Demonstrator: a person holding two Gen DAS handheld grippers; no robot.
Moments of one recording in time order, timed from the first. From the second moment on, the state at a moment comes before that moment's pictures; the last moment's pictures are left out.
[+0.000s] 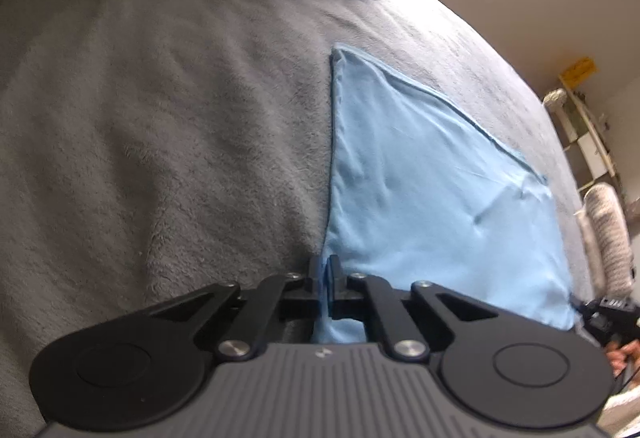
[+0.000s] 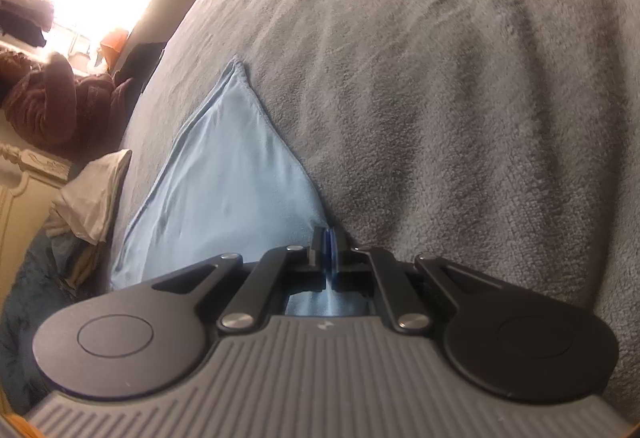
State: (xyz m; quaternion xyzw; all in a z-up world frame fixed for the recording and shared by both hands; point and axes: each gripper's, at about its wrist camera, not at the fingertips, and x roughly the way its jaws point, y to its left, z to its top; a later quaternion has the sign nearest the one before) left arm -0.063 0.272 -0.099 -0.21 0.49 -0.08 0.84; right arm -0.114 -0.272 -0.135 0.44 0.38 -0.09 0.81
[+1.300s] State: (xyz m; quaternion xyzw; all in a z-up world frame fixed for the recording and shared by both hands) left arm -0.064 0.299 -0.102 -0.19 0.49 -0.06 0.85; right arm -0.120 -0.280 -0.133 0.45 0.38 -0.10 0.80
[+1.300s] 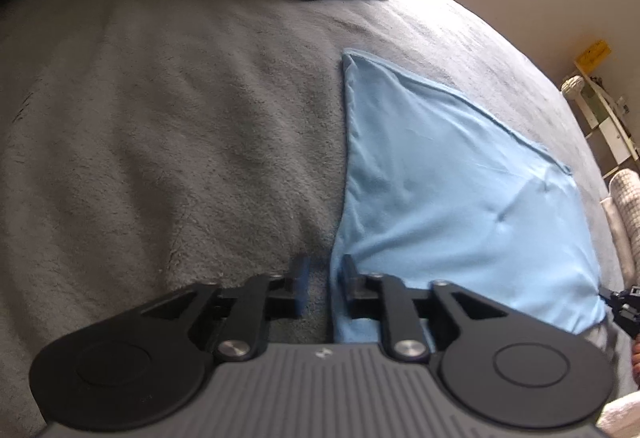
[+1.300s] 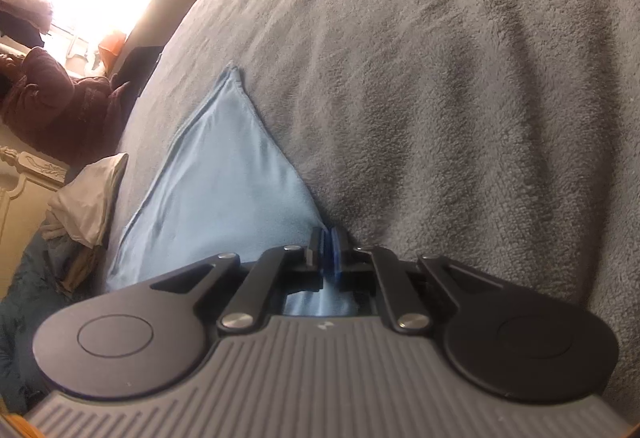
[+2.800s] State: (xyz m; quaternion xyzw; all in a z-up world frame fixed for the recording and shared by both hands) left arm -0.010 0.248 -0.099 -0.13 0.46 -0.05 0.88; right arm -0.064 -0.289 -0.126 0.36 0.38 -0.08 0.85
